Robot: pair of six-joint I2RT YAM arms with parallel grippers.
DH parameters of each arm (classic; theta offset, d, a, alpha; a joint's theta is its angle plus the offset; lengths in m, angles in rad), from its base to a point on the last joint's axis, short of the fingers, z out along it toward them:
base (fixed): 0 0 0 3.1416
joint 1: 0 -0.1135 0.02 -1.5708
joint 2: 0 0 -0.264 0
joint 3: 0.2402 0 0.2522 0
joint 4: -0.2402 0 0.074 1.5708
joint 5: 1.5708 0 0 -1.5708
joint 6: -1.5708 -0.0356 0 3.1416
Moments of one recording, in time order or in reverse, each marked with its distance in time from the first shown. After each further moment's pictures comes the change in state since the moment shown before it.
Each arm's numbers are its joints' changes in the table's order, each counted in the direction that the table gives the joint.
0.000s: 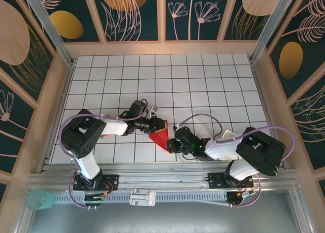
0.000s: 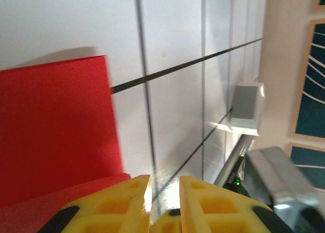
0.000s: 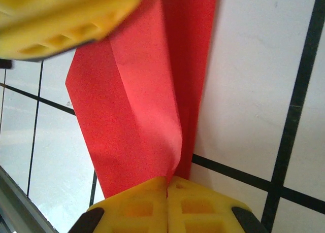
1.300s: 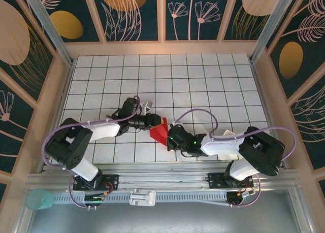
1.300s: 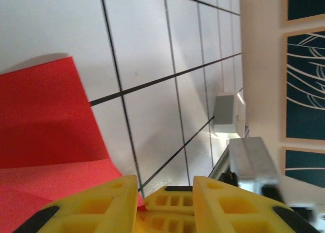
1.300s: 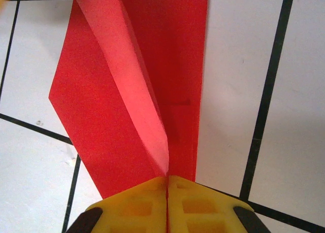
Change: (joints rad) left arm -0.046 0.174 -0.036 -0.075 -0.032 -0.063; right arm -0.052 0.001 0.158 -0.296 0.199 0.094
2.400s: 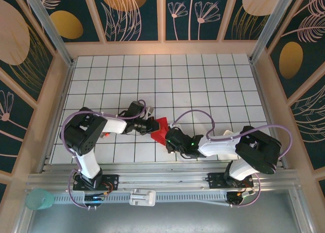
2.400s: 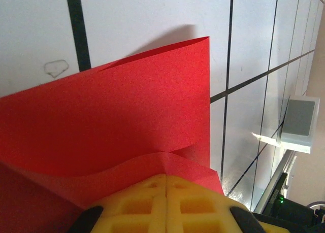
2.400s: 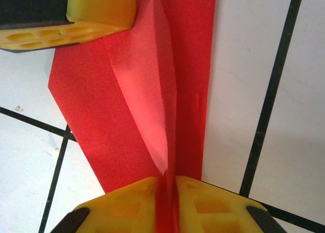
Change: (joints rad) left arm 0.000 -0.232 0.042 -0.033 -0.052 -0.050; right arm -0.032 -0.036 0.010 -0.008 0.035 0.031
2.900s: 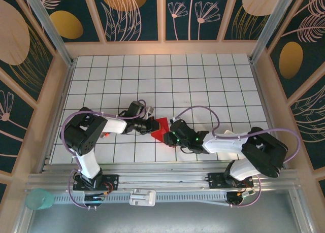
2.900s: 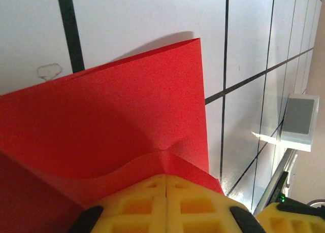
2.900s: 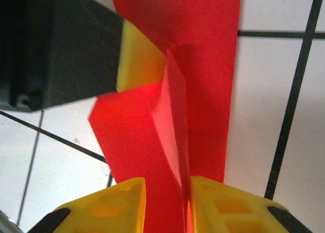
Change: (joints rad) left arm 0.000 0.000 0.000 0.004 0.003 -0.015; right arm 0.111 0.068 0.000 0.069 -0.148 -0.004
